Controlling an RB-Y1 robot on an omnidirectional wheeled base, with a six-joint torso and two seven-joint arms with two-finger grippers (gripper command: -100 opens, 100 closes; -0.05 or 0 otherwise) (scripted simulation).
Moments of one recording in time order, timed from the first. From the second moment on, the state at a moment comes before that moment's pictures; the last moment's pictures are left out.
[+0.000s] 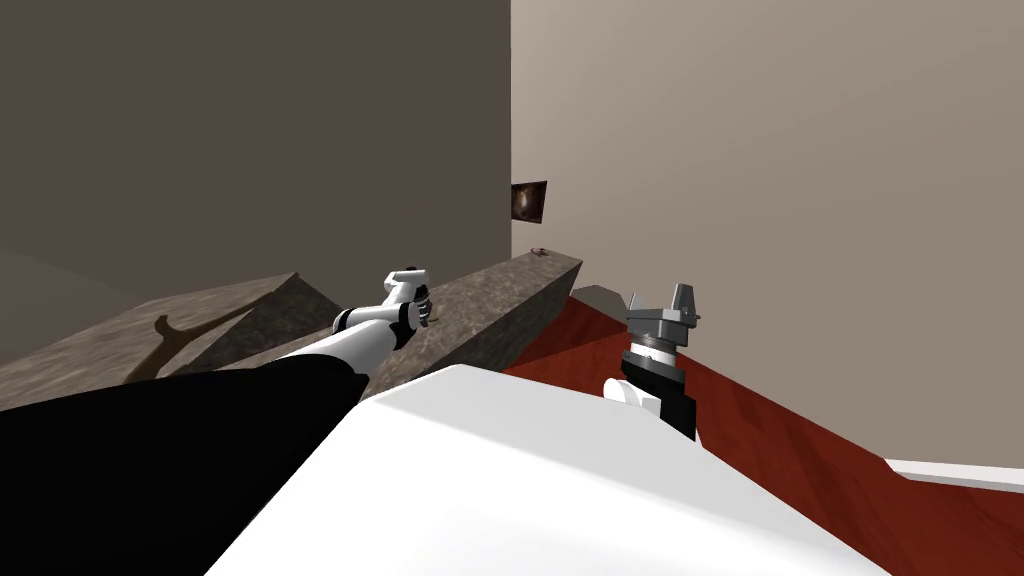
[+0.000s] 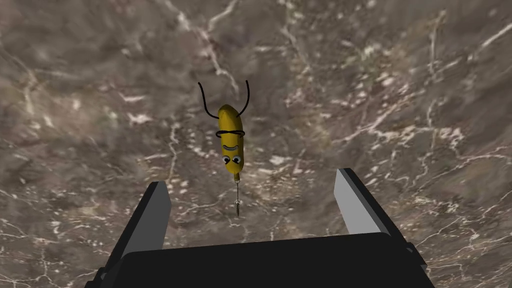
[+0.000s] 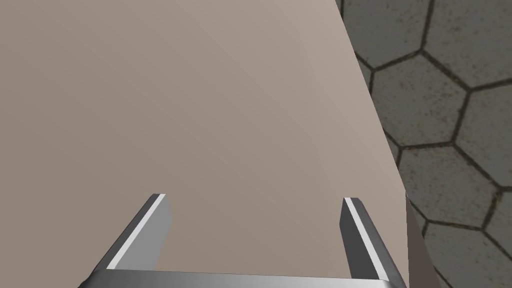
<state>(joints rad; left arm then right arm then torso) -0.74 0.71 0.49 -0.59 0.06 1.59 -0.09 0.48 0.04 -0.01 -2.31 -0.10 -0.37 -0.03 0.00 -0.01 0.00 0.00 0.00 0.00</state>
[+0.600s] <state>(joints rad) -0.66 0.80 0.38 -0.62 0.17 1.50 -0.05 0.48 0.04 -0.01 -2.31 -0.10 -0.37 -0.03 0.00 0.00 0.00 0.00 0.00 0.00</state>
